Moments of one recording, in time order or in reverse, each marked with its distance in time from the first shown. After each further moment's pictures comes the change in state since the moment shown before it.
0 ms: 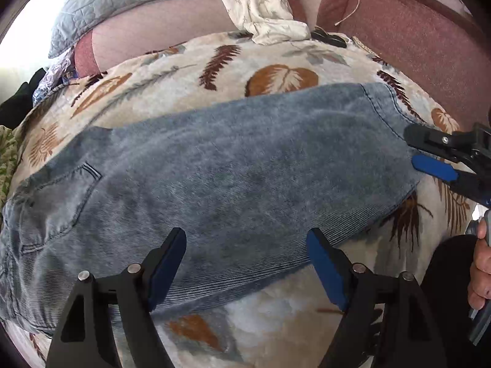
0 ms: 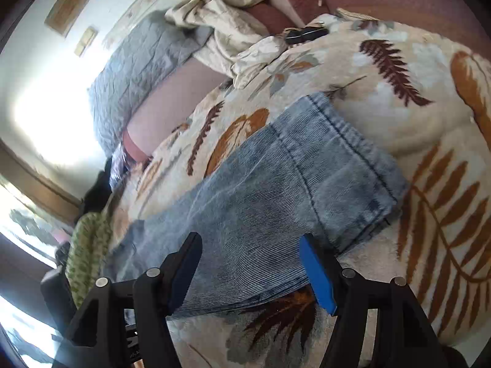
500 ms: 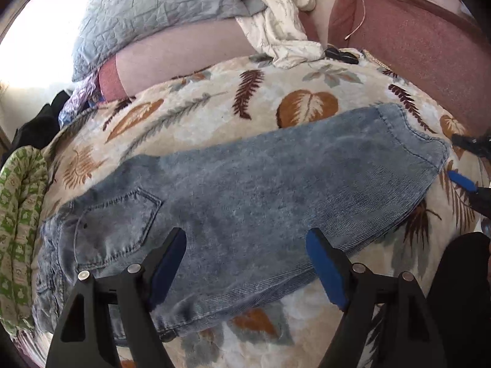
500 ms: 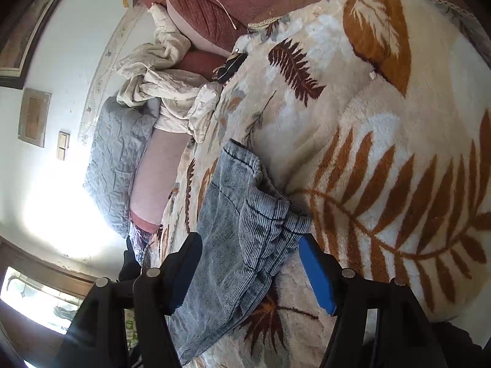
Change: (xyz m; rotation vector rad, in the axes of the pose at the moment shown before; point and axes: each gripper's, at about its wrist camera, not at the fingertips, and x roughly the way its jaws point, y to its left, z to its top) left arm -0.042 0.027 0.012 0.028 -0.074 0.112; right arm -0.054 -0.091 -0.004 0.456 -0.209 0.093
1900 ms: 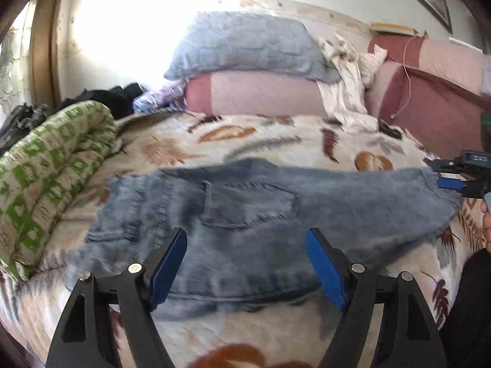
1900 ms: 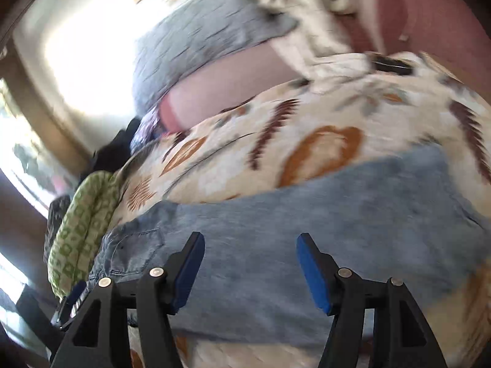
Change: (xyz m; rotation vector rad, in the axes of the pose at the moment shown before) left arm -0.045 0.138 -0.103 -0.249 -0.302 0.048; right arm 0.075 0.135 -0.073 -0.633 0.186 -0.058
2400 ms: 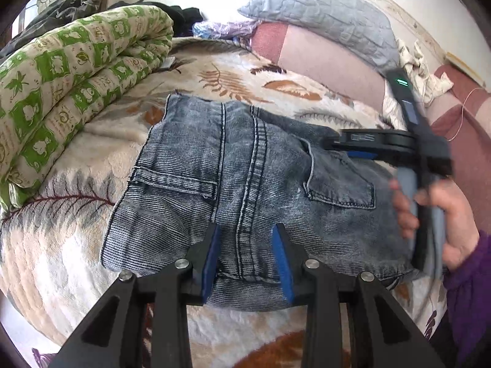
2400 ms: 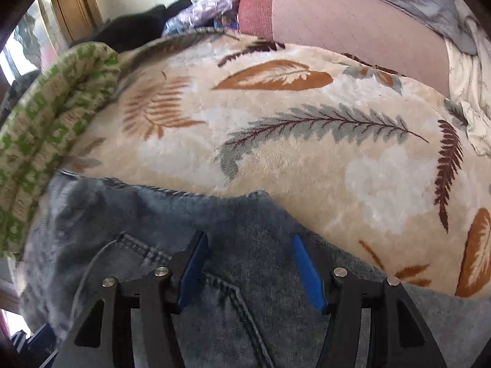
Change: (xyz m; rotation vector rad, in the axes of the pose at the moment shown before) left arm 0.023 0.094 -0.011 -0.337 0.199 0.044; right arm 0.231 0.233 -0.009 -0.497 0.303 -0.042
